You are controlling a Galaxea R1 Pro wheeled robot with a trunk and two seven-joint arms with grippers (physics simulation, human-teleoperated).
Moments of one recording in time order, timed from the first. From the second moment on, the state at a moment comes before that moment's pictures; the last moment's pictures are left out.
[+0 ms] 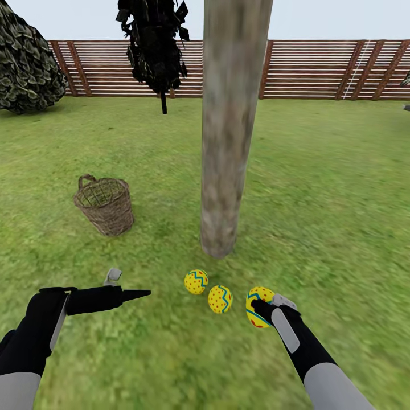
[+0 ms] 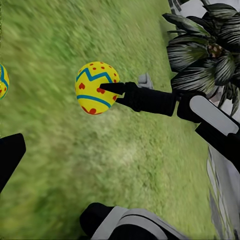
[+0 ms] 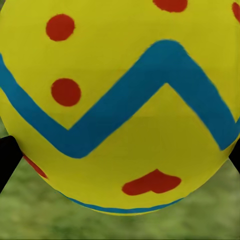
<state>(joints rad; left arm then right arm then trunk) -0.53 0.20 0.24 -1.21 -0.12 0.98 -1.49 -0.59 0.03 0.02 -0.76 -0.60 0.43 -0.35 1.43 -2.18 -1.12</state>
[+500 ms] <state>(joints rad) -0.53 0.20 0.24 -1.22 -0.12 0.98 -1.49 -0.59 0.03 0.02 -0.76 -0.60 0.43 -0.35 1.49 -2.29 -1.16</state>
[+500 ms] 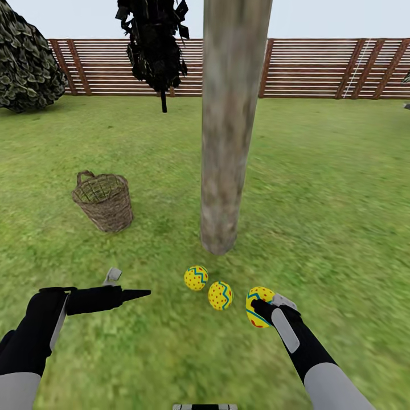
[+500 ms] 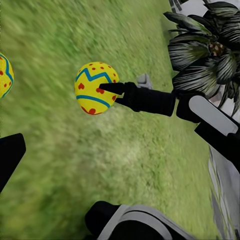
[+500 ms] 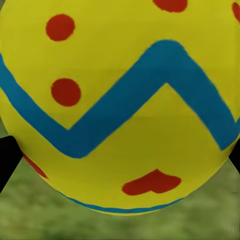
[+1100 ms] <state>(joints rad) -0.53 0.20 0.25 -1.22 -0.12 0.98 -1.49 -0.59 0.03 0.02 -0.76 -0.60 0.42 -0.35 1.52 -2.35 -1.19</state>
